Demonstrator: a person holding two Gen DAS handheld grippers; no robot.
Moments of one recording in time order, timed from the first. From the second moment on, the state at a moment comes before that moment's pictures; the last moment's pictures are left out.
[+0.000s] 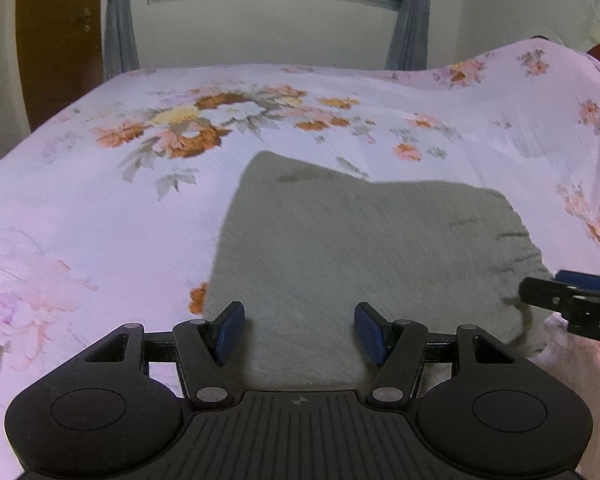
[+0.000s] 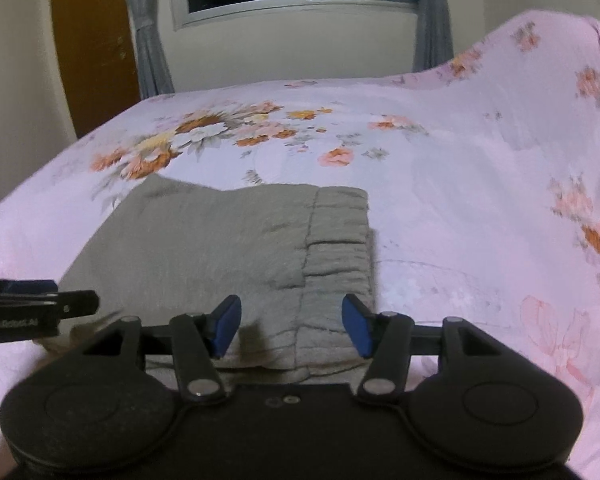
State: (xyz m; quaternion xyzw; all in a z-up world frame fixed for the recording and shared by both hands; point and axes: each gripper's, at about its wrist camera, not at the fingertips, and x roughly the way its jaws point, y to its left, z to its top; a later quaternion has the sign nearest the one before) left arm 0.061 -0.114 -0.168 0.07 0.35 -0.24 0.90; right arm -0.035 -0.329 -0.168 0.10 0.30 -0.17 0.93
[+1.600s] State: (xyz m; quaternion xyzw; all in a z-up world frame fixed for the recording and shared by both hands) left arm 0.164 -0.080 -0.229 -0.11 0.48 -0.36 0.79; right arm -0.012 -0.448 -0.240 0.39 0.34 0.04 0.85
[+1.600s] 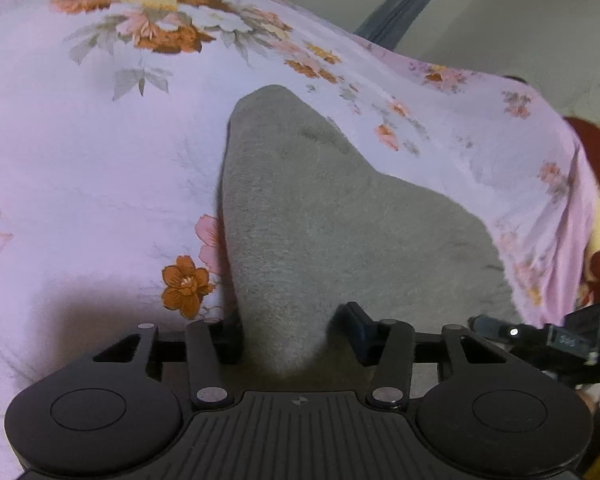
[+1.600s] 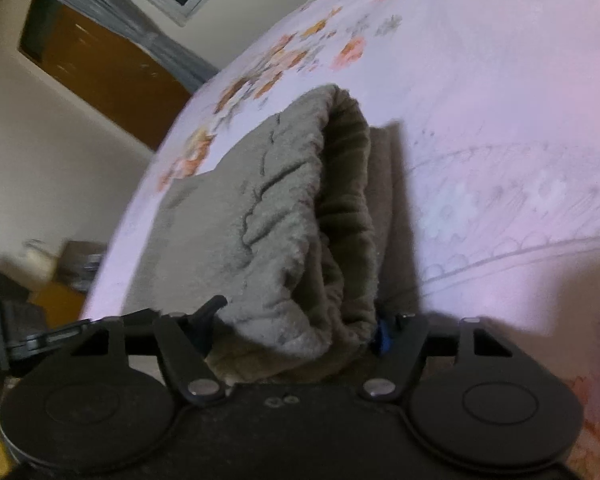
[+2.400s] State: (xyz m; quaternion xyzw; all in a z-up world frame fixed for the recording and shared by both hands) left arm 0.124 -0.116 -0.179 -0.03 0.40 -0.32 0.86; right arm 0.004 -0.404 -0.186 0.38 0.26 0.02 0.89
